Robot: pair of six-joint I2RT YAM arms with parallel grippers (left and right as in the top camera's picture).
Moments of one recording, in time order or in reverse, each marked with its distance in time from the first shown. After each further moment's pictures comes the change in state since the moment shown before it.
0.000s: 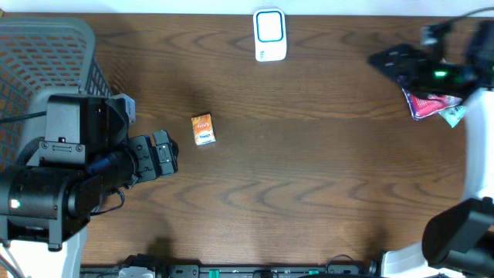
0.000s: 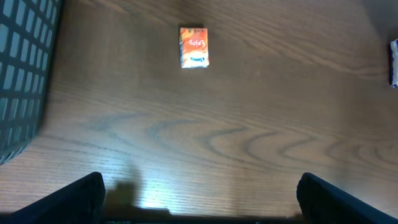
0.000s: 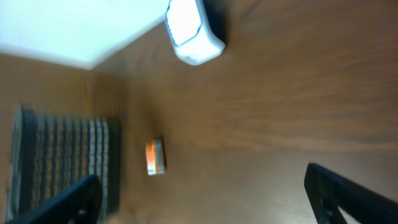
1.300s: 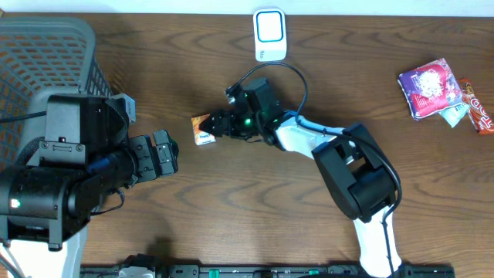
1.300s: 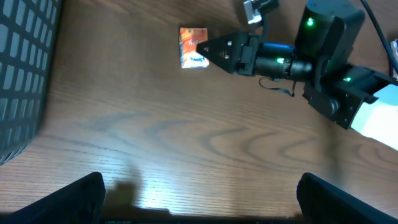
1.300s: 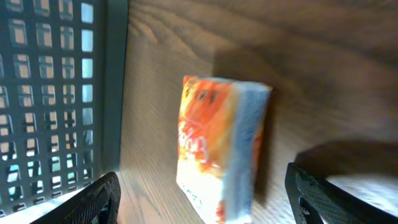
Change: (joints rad) left arm 0.000 0.000 0.000 0.000 0.000 0.000; right arm 0.827 0.503 -0.265 1.033 0.111 0.582
